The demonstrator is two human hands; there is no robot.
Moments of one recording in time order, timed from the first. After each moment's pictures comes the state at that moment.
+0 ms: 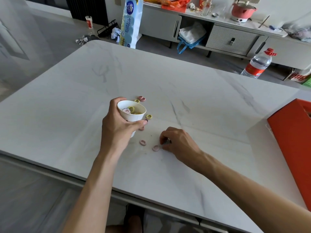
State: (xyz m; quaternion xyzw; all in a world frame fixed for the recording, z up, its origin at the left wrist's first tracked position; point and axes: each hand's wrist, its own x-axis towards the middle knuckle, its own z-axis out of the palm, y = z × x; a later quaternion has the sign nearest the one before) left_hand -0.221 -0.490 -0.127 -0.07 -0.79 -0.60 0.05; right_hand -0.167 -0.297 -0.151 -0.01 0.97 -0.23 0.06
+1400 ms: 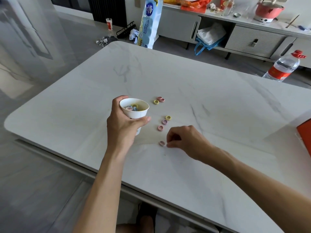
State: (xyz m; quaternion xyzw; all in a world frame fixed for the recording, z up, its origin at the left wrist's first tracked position) left_hand -0.235 -0.528 -0.131 0.02 -0.79 -0.61 0.09; right_hand -0.191 -0.322 -0.133 -0.04 0.95 -0.29 0.10
